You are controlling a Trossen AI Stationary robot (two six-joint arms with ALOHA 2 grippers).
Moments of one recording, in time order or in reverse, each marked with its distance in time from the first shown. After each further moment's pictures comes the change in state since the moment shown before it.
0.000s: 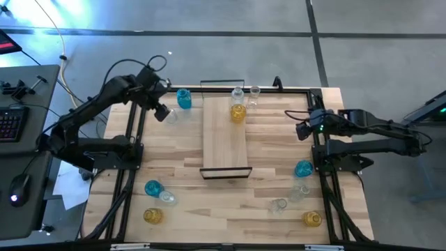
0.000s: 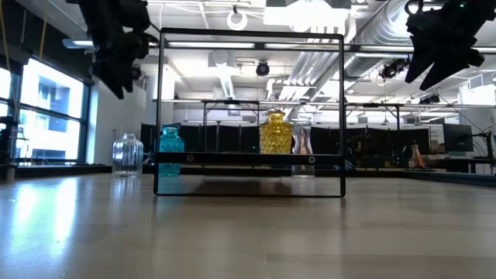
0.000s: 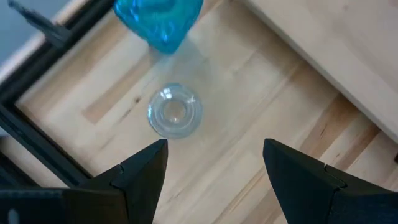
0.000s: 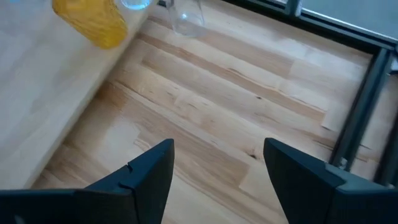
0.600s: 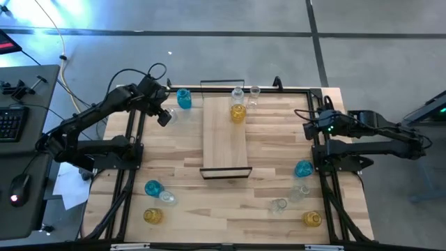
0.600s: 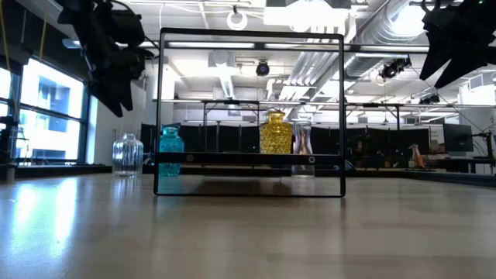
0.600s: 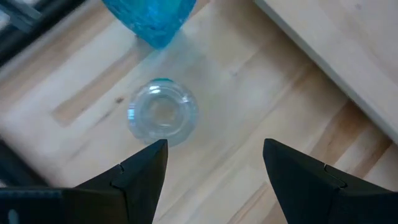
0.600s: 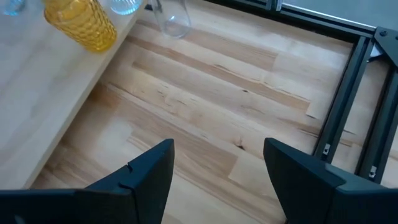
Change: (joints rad) left arm 0.000 -0.060 -0.212 0.207 0.045 -0.053; right arm 0.000 -0.111 0.000 -0.086 0.011 0.049
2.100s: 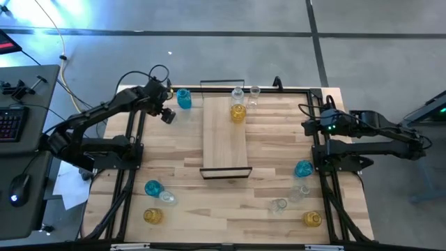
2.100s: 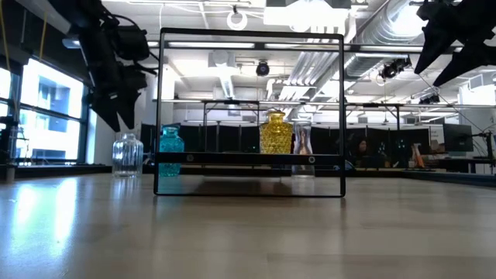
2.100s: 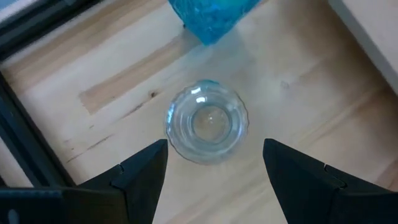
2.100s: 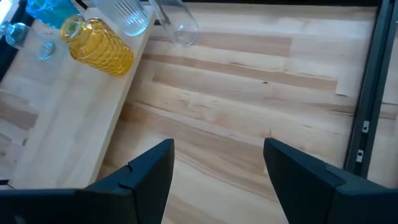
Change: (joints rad) left arm -0.001 0.071 -0.073 0.119 -0.148 -0.135; right arm 0.000 -0.012 0.000 0.046 -0.038 0.197
